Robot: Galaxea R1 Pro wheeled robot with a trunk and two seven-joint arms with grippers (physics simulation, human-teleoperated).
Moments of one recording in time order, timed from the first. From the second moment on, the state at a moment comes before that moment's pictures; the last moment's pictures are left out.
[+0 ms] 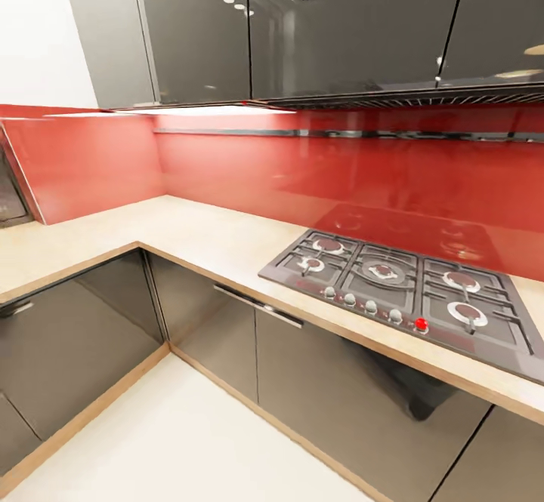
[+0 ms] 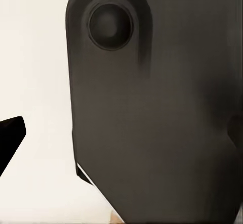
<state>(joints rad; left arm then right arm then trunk) 0.00 -0.01 0.01 0.00 0.00 -0.06 0.01 -0.01 0.05 0.00 -0.05 0.00 -0.03 0.00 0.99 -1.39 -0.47</state>
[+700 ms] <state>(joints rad) 0.00 -0.01 0.01 0.00 0.00 -0.06 0.01 -0.01 0.05 0.00 -0.05 0.00 -0.03 0.00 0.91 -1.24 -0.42</state>
